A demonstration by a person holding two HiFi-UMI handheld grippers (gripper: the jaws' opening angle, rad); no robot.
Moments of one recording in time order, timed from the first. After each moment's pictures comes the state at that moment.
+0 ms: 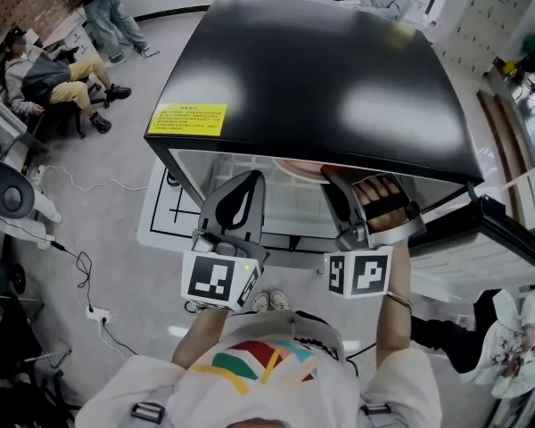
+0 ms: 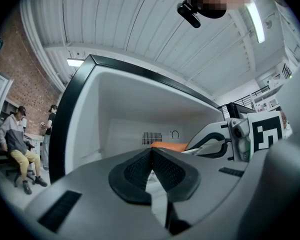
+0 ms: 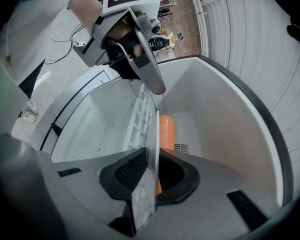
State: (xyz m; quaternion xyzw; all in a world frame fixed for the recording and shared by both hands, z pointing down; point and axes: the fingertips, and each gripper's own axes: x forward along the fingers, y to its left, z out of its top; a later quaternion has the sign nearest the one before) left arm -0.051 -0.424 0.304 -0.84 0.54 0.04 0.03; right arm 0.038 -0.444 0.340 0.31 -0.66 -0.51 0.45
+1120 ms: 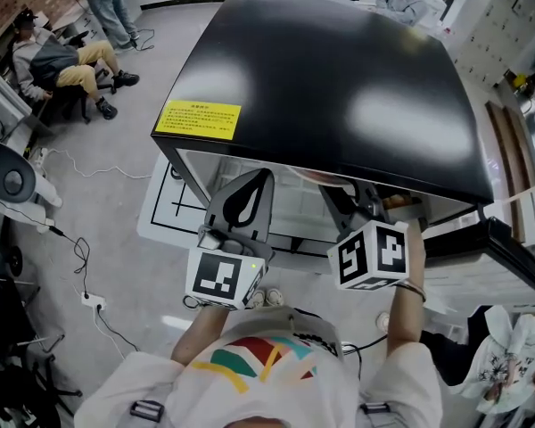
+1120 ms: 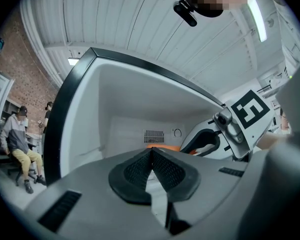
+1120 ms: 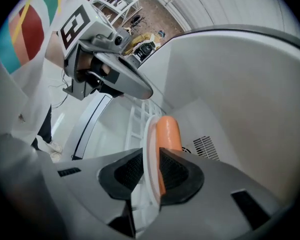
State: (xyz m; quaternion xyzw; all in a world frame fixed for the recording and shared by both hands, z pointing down) left arm -0.050 -0.434 0.310 -0.84 0.54 0.04 0.02; right arm 0.024 -0.458 0.348 0.26 -0.79 -0.34 0.44
